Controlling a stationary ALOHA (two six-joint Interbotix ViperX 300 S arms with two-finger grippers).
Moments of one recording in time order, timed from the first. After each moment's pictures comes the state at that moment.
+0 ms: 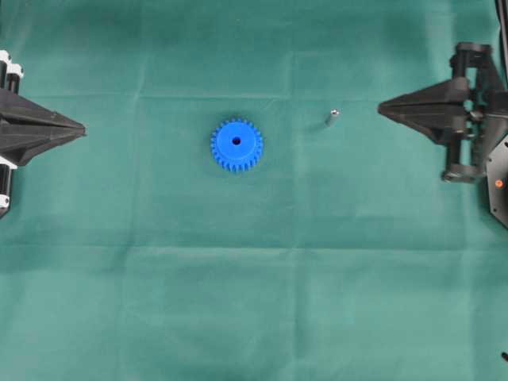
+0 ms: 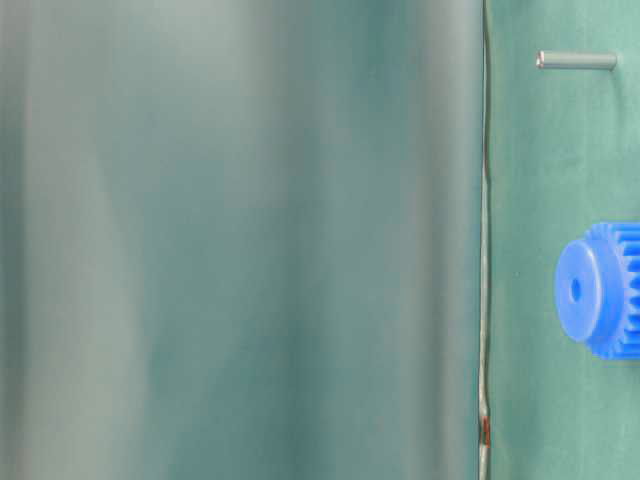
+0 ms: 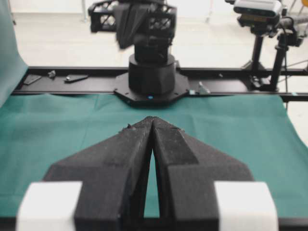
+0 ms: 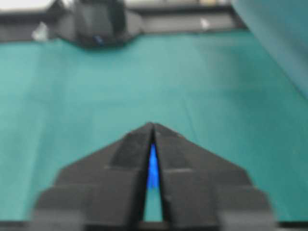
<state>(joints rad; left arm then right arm) 0.00 -0.98 1.17 0.01 -0.26 0.00 -0.15 -0.74 1.18 0.00 -0.29 -0.01</state>
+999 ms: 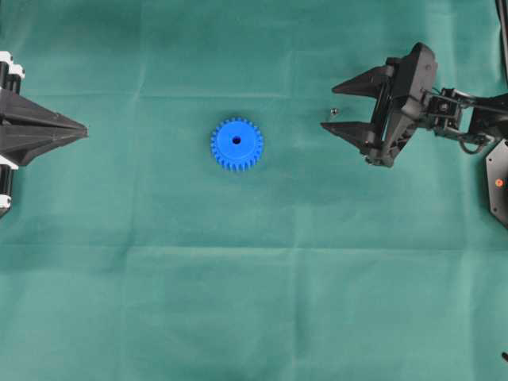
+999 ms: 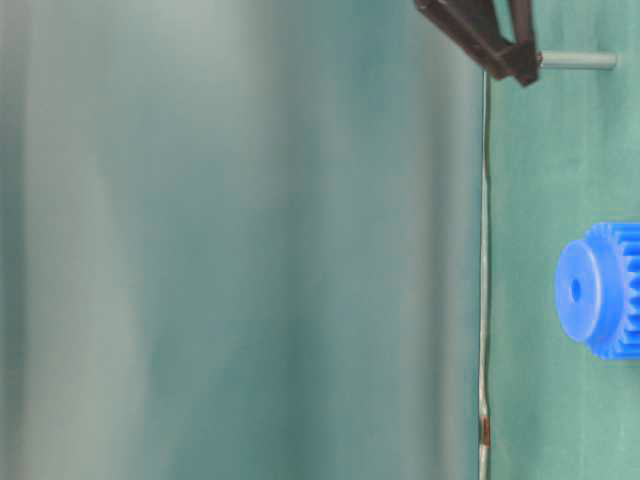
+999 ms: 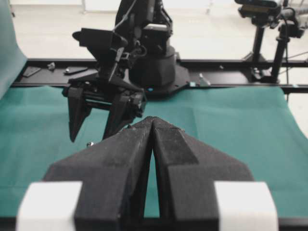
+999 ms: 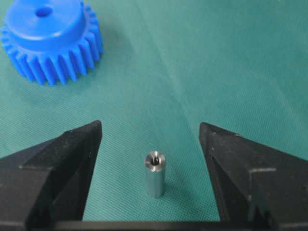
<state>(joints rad) 0.00 -0.98 1.17 0.01 -0.23 0.00 -0.29 0.00 1.16 0.03 -0.72 -0.02</state>
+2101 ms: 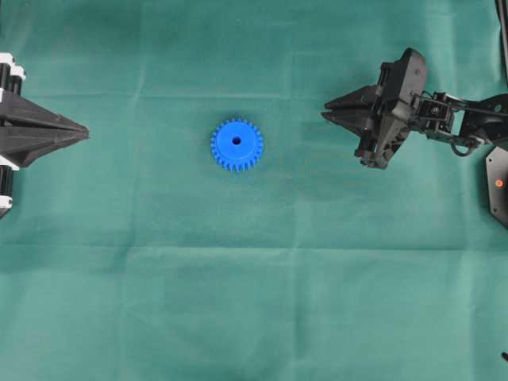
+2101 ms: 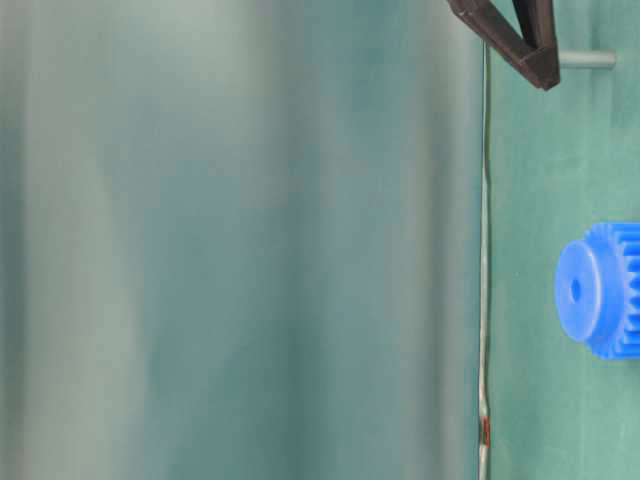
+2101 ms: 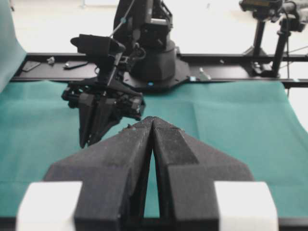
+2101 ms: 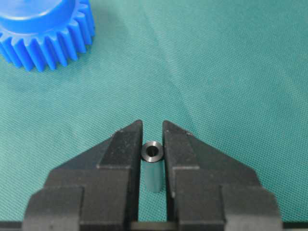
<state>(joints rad) 0.00 -0.98 1.17 0.01 -0.22 0.00 -0.29 0.06 1.15 0.04 -0.76 -0.01</state>
